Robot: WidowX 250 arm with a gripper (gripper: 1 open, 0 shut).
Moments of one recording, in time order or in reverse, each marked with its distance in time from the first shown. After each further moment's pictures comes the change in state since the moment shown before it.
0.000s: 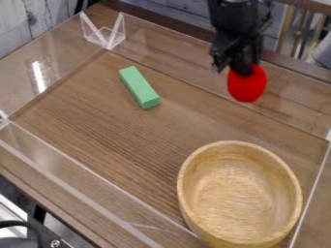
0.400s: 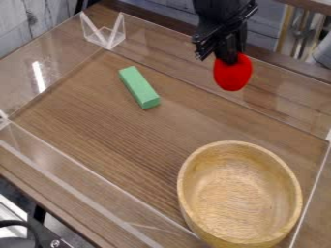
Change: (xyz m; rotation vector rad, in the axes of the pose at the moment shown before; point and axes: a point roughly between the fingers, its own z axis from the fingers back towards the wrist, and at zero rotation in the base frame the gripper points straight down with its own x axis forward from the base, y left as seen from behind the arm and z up) arm 0.009 0.002 0.005 -0.004 0.003 -0.037
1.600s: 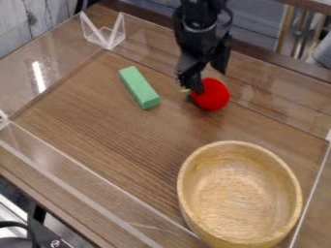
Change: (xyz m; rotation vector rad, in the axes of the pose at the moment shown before) arm 0.039 0.017 -0.058 0.003 -0.126 0.042
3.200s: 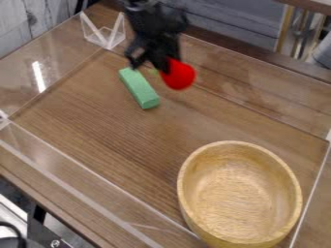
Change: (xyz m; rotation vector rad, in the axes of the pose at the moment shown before) arm 0.066 0.031 0.037 -0.032 0.161 -0.039
